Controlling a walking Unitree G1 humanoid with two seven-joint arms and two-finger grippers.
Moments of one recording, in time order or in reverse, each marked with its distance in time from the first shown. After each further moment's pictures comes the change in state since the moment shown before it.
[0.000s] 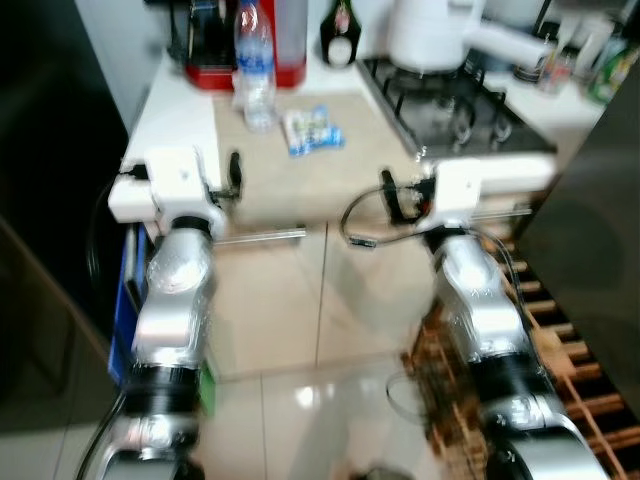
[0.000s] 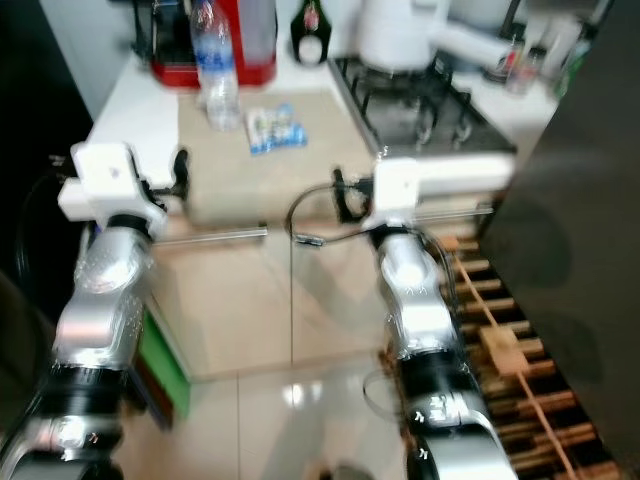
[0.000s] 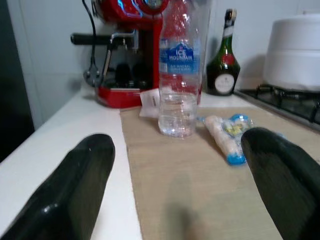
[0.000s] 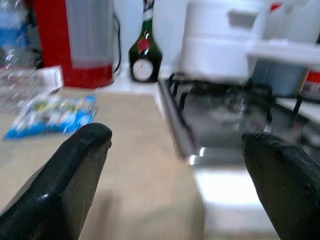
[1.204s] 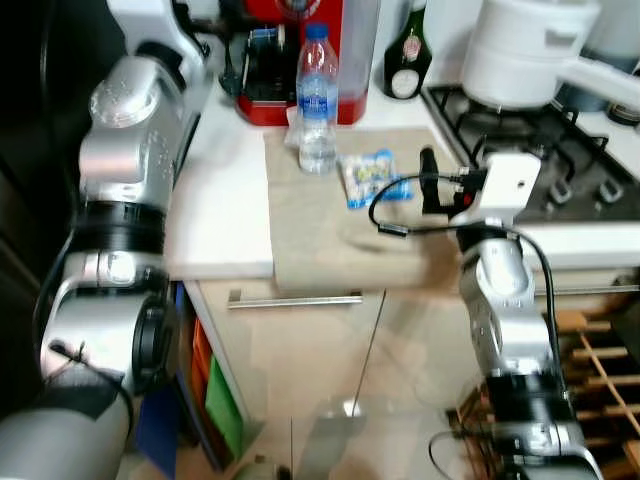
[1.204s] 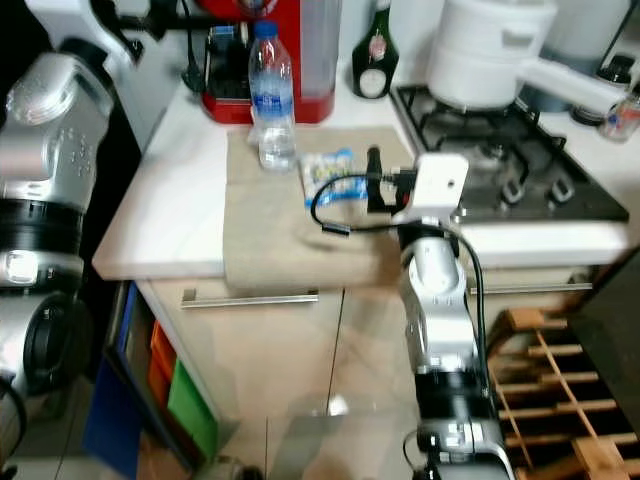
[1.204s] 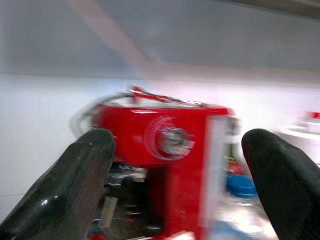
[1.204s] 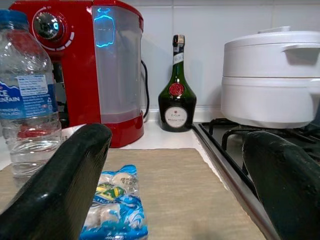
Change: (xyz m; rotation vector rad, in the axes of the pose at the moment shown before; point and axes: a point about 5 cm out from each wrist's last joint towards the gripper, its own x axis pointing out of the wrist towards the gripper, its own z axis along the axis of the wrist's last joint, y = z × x) left arm 0.096 -0.001 0.137 -0.135 -0.168 -0.323; right arm -0.022 -0.003 0.023 0.034 -0.129 -0.051
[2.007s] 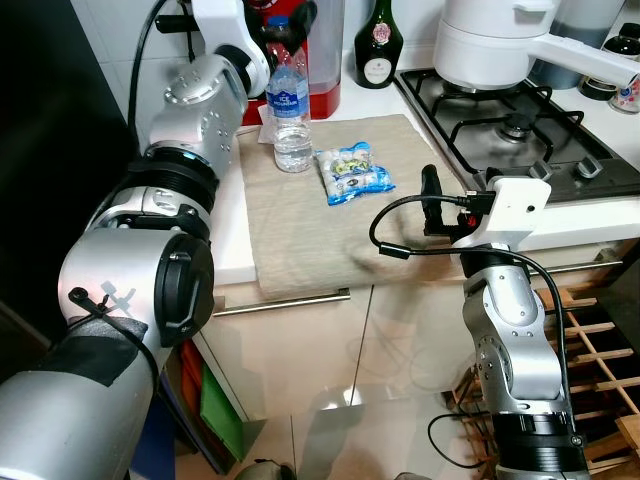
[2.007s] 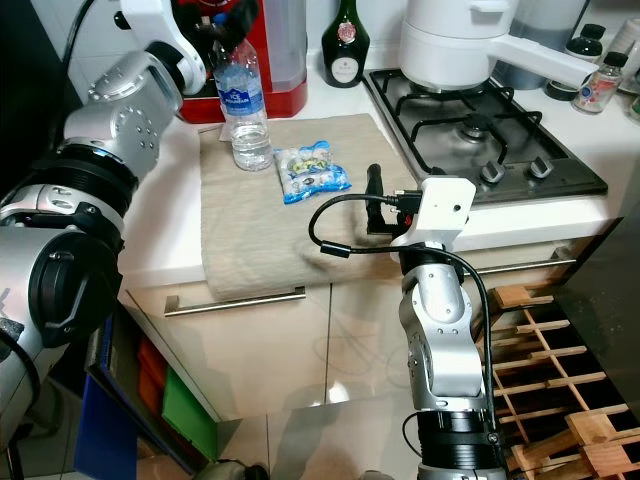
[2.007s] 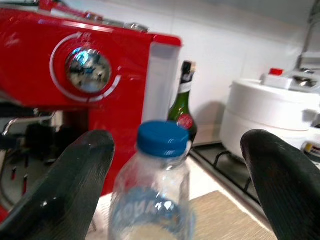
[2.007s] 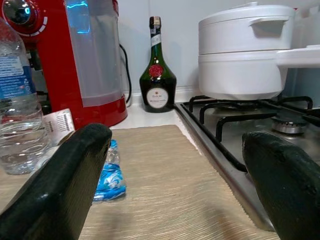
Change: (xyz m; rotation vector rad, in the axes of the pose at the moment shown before) left arm 0.019 -0.020 -0.033 -0.080 0.145 0.028; right arm -0.025 0.004 0.004 0.024 0.028 0.004
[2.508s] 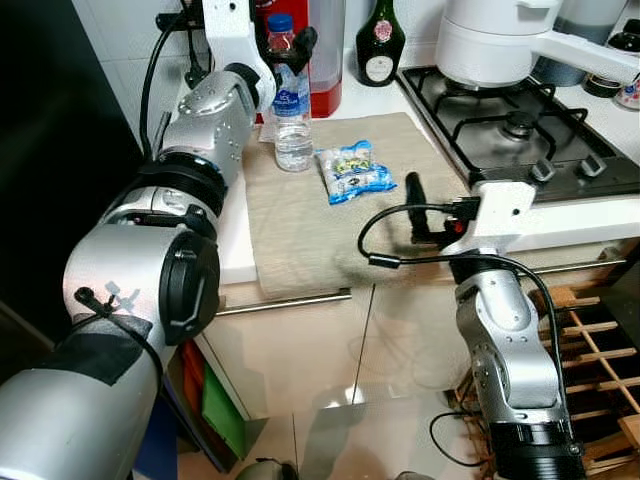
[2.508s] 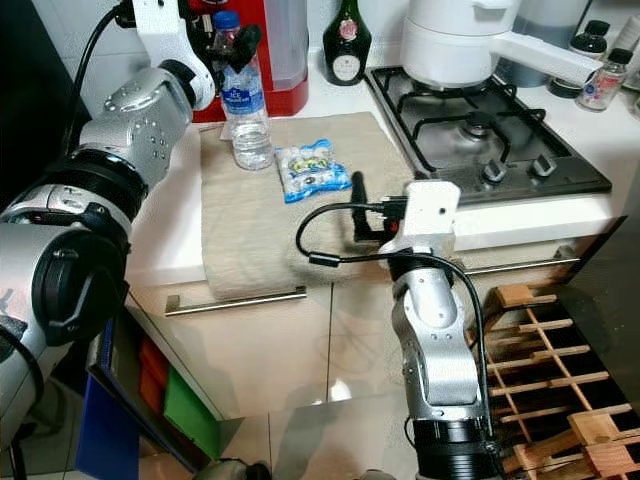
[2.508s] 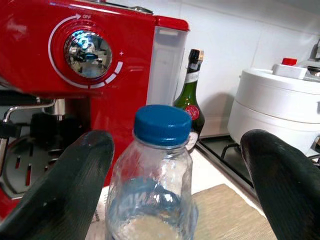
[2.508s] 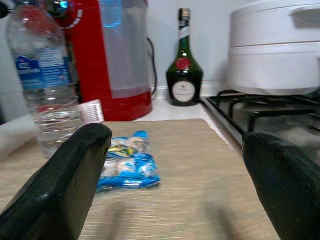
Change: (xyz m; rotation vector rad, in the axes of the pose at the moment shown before) left arm 0.002 -0.005 -0.005 0.013 0.027 0.030; right arm -0.006 0.020 0.001 0.022 0.028 0.138
